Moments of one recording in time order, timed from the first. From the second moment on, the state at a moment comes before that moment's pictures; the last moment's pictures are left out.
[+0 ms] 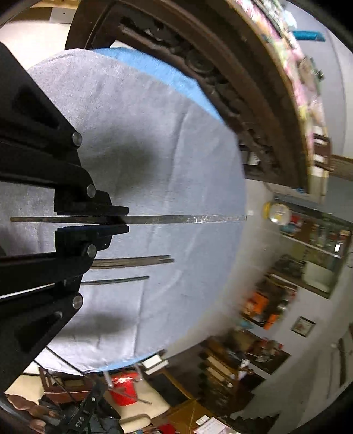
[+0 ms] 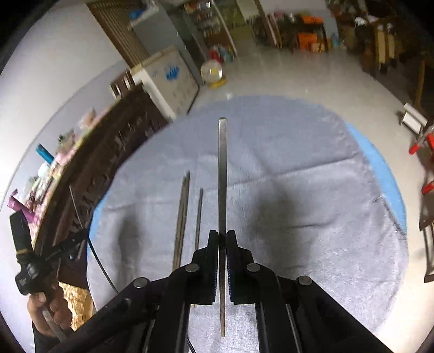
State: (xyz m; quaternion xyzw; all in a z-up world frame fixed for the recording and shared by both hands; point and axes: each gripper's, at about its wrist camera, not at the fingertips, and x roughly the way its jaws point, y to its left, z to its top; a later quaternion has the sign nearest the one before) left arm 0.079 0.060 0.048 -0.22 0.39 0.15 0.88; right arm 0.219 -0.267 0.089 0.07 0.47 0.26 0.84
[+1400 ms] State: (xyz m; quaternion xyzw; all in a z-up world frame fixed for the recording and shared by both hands) left arm -0.004 -0.033 0.090 -0.17 0.26 0.08 0.94; right arm 0.036 -0.256 0.134 0.08 0.26 0.34 0.90
